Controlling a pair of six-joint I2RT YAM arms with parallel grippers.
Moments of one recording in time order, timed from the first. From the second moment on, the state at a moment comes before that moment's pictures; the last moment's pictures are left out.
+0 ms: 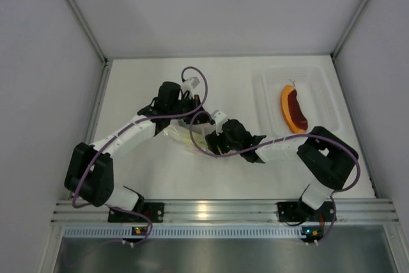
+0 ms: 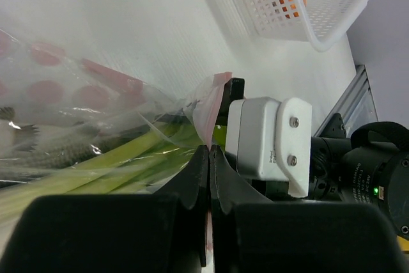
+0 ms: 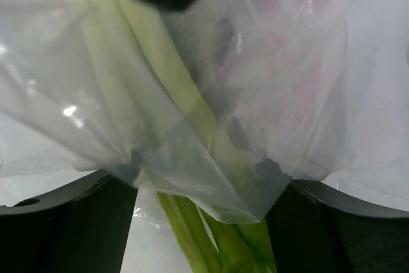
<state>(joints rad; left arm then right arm) -0.48 1.45 0.99 -0.12 0.54 -0.50 0.90 1.66 0.74 0.28 0.05 0.08</state>
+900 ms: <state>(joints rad) -0.53 1.42 0.91 -0.03 0.60 -0.49 0.89 1.56 0.67 0.22 0.10 0.03</state>
